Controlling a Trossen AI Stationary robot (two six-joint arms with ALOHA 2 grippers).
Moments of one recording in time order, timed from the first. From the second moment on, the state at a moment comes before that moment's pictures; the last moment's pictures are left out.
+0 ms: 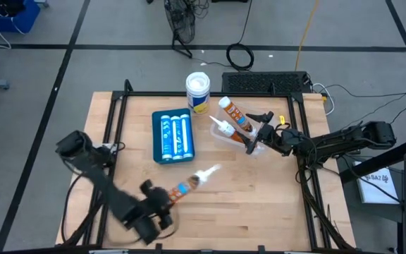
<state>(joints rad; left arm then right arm) -0.82 1.75 1.28 -0.91 -0.71 -1.32 -0.03 1.07 0.27 0.89 0.49 -0.19</state>
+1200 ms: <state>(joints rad) -0.21 0.82 0.26 0.76 -0.19 0.14 -0.04 1.11 0.27 0.93 0.31 -0.08</state>
